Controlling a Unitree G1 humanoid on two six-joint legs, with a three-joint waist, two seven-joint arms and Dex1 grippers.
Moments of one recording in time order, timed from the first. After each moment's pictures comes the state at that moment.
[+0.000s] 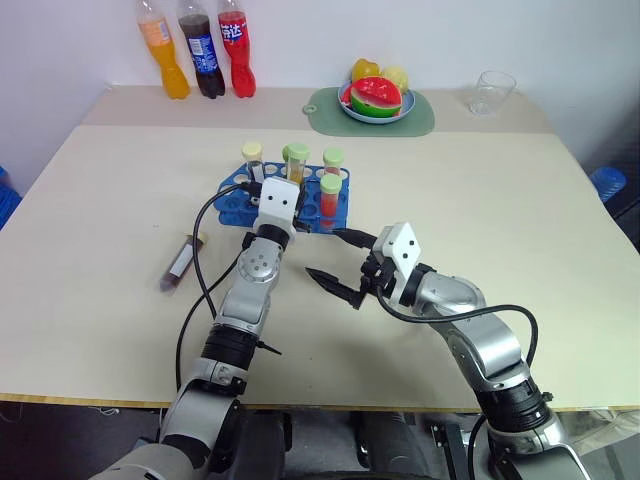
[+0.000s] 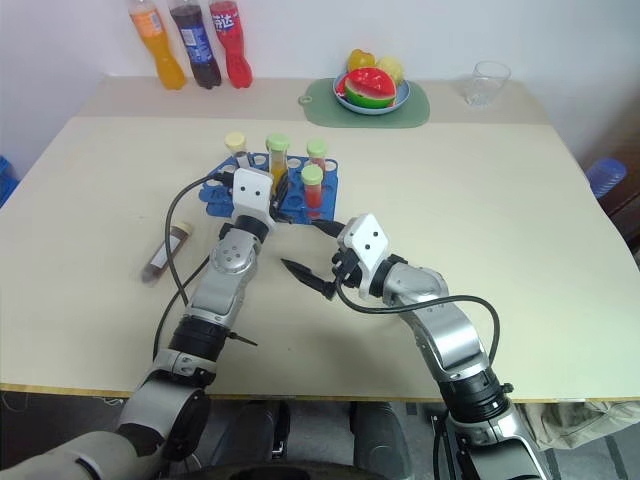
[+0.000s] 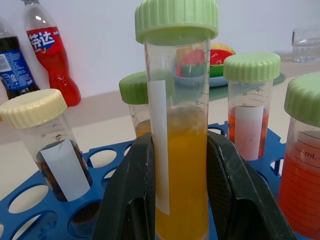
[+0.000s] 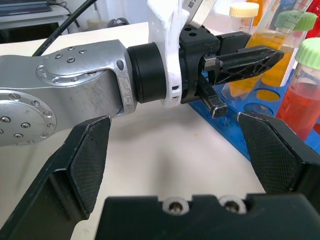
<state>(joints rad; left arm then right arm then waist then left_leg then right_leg) -0.57 0.04 -0.08 0.34 0.08 -0.08 -0.01 -0.29 -0.34 0.22 -0.30 0.27 0.39 0.65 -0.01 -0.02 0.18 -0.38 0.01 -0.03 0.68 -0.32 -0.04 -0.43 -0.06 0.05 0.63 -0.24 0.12</state>
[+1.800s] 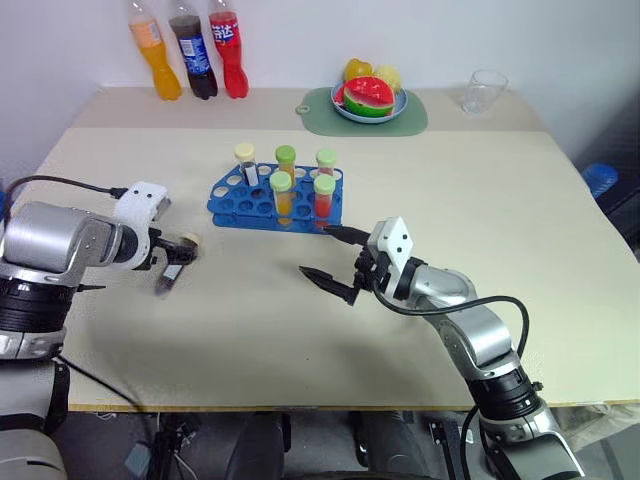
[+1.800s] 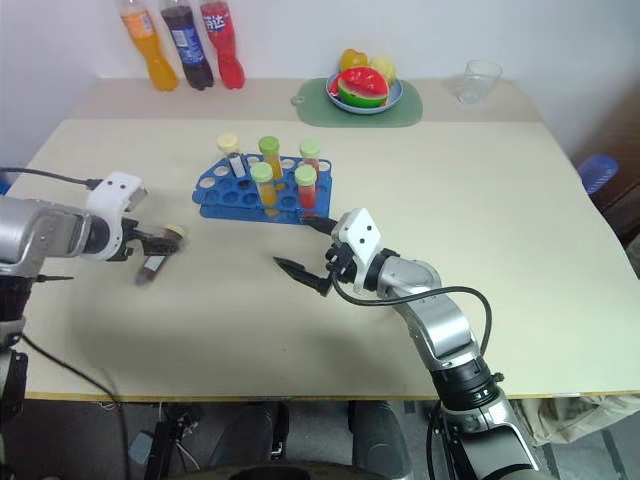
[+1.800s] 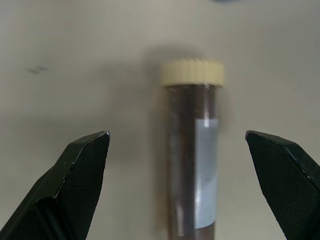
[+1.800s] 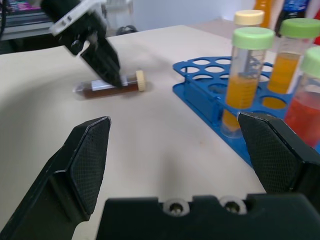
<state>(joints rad) -0.72 0.93 -0.15 0.09 -0.43 1.44 -0.56 -0.35 -0.31 0.22 -0.23 0.28 0.36 0.70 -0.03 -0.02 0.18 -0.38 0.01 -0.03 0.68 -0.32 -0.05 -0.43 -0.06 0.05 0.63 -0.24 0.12</state>
